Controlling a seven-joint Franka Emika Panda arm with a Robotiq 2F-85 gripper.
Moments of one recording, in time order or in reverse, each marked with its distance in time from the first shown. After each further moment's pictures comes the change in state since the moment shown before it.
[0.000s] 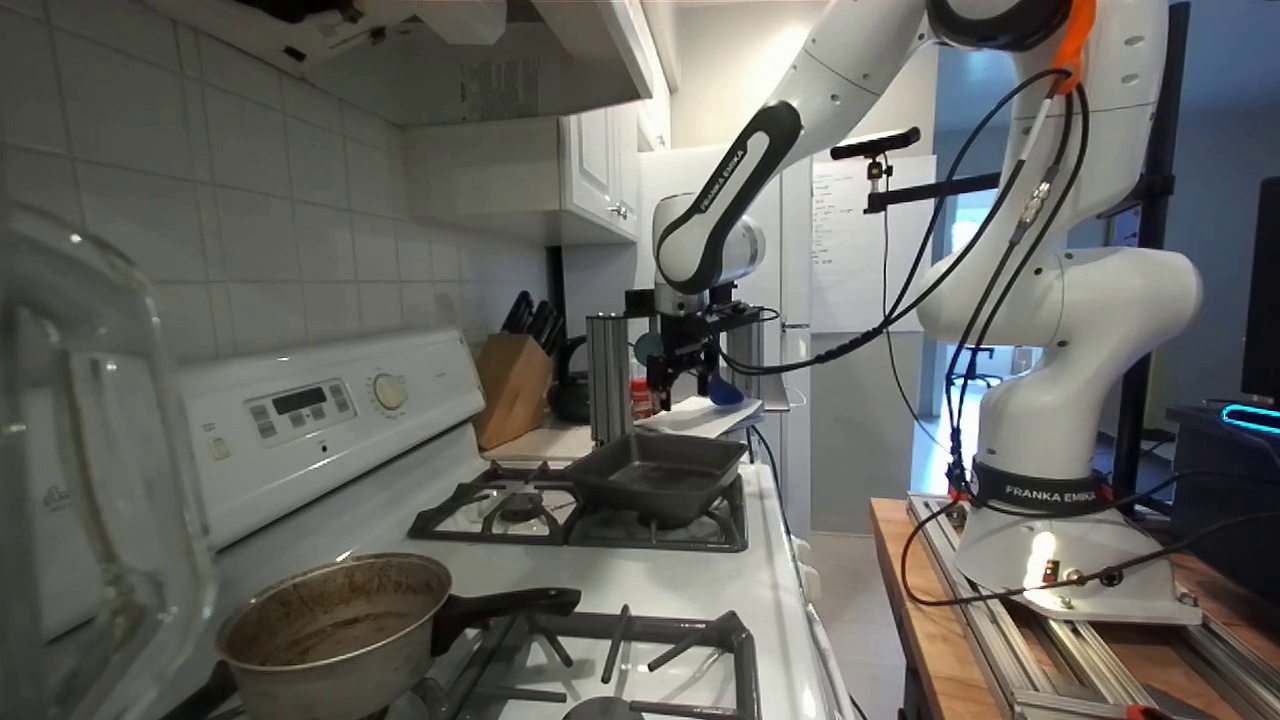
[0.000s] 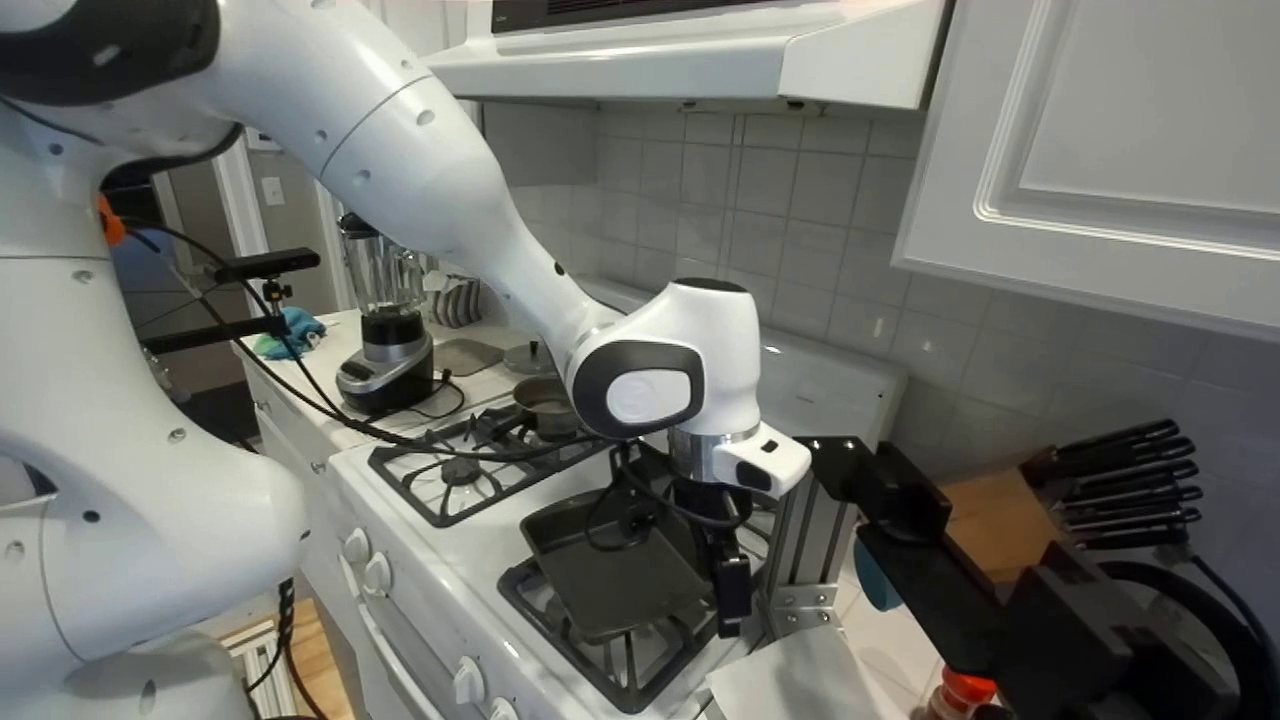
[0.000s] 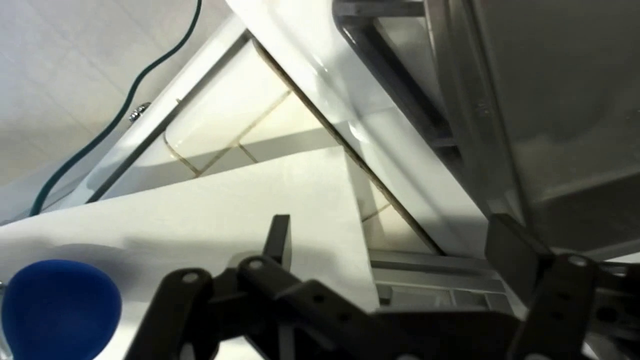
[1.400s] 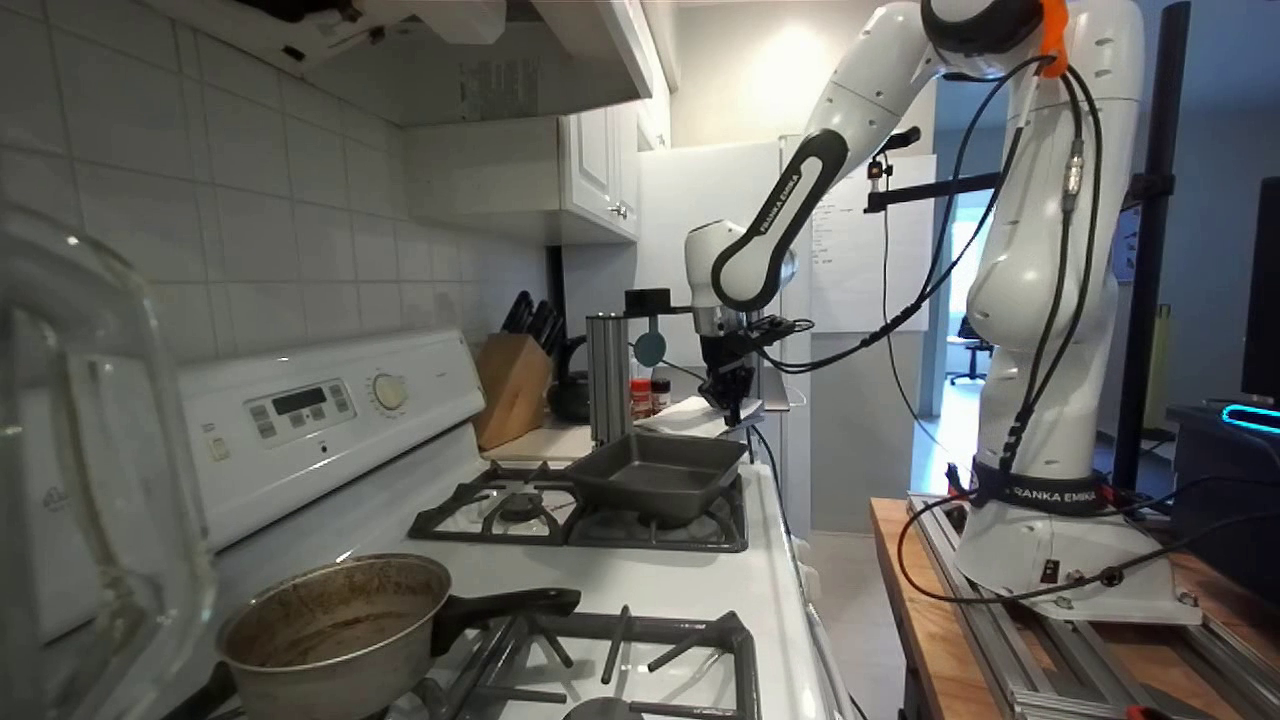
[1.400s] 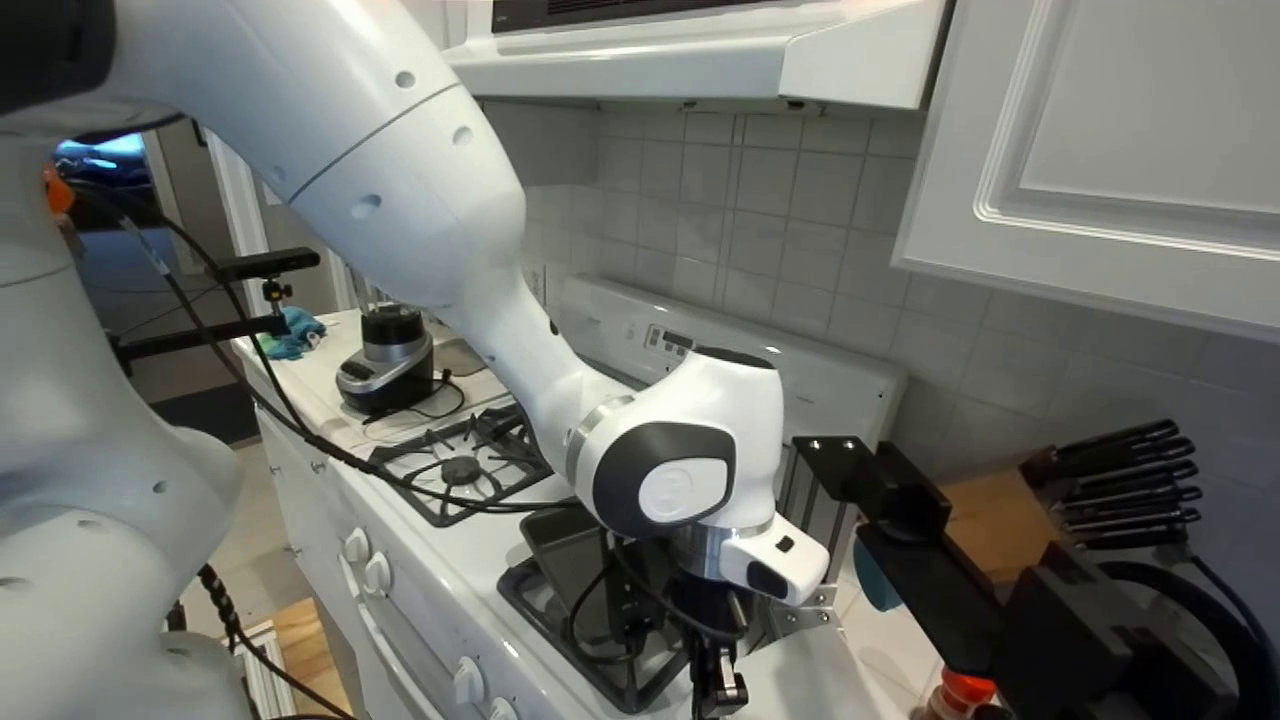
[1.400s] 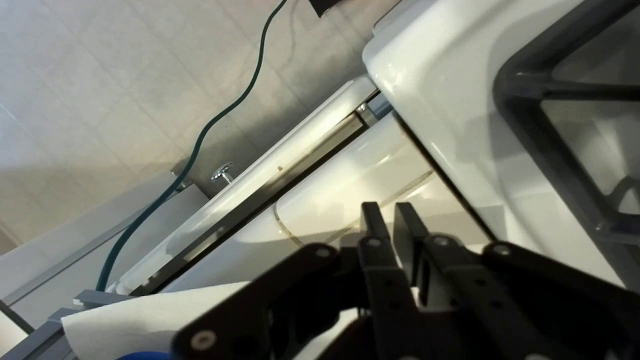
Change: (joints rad) arm 1.095 0.252 -1.279 -0.070 -0.528 -0.001 0.223
